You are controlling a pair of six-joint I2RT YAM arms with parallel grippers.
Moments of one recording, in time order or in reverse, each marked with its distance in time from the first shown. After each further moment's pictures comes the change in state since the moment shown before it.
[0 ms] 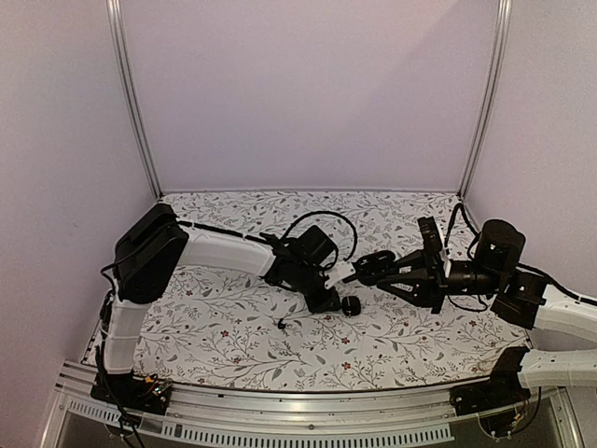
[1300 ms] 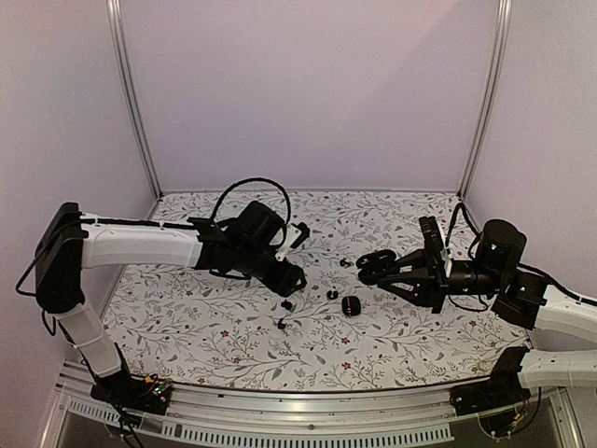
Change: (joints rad) left arm 0.058 -0.467 -0.343 -0.008 -0.224 -0.430; right arm 0.000 -0.008 0.000 0.000 0.005 0.004
